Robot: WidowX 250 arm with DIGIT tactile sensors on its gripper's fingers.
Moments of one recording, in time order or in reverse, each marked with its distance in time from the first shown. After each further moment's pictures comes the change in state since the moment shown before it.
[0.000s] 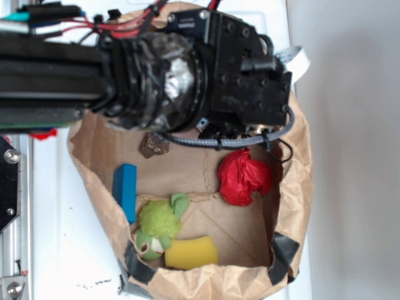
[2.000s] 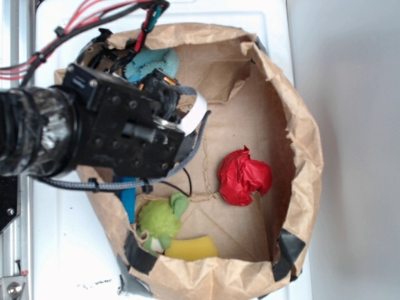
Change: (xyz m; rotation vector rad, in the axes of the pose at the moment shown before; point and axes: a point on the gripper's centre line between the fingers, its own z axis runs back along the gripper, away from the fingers) arm -0.055 0.044 -0.036 0.112 -0.138 0.064
